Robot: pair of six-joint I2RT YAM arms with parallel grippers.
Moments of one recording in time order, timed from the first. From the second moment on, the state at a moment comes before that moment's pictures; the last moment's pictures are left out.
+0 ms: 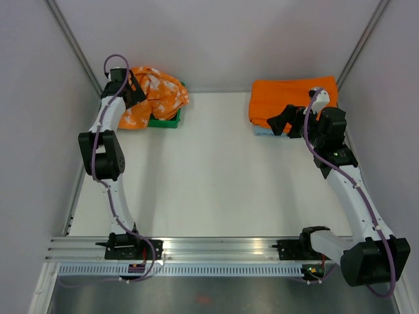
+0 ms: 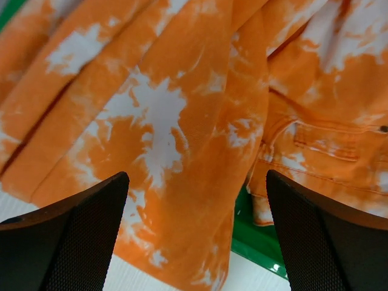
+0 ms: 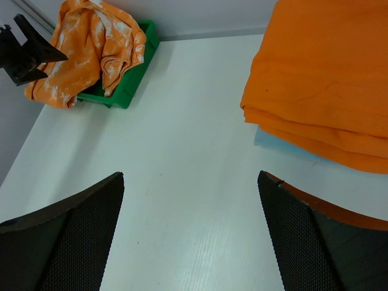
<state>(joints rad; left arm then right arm) 0.08 2.15 1.94 -0.50 -0.19 -0.39 0.08 1.10 0.99 -0.14 -0.35 0.33</state>
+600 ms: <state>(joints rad) 0.07 2.30 1.98 -0.45 -0.17 -0.25 0.08 1.11 0.99 -0.17 -0.34 0.33</state>
